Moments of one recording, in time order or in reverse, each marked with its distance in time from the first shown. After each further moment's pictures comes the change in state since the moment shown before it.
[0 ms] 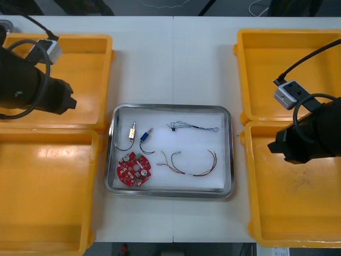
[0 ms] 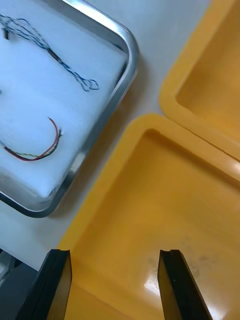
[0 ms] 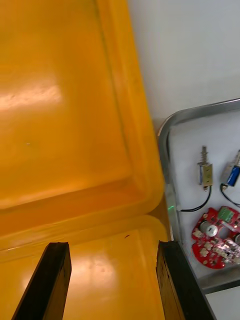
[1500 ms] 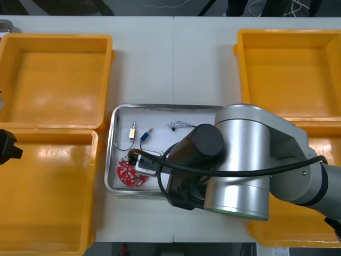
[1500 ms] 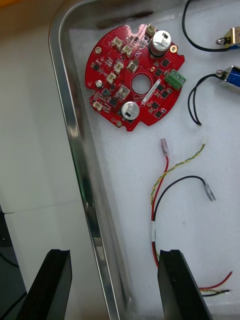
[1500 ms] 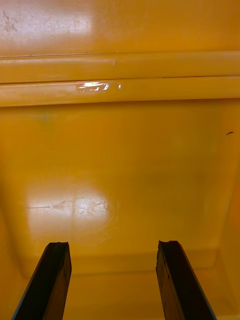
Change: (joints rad) right arm -0.392 0.223 0.926 0.159 0.299 -0.177 0.142; left arm 0.391 0.167 0.222 -0.048 0.158 0.000 0.000
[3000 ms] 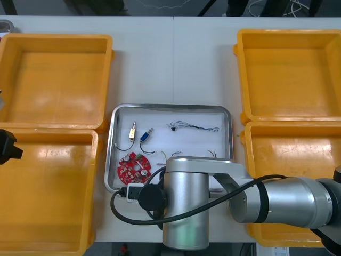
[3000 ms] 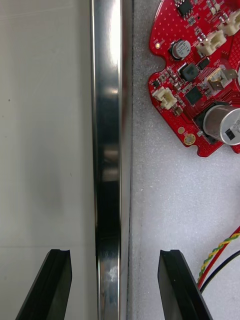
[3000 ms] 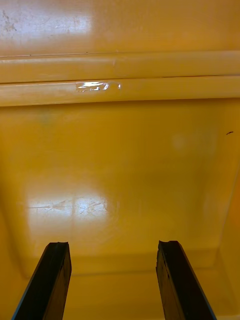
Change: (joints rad) right arm -0.063 0.097 0.336 0.281 0.231 -0.138 0.051; left arm 0.000 0.000 0.000 0.000 0.001 0.000 0.000
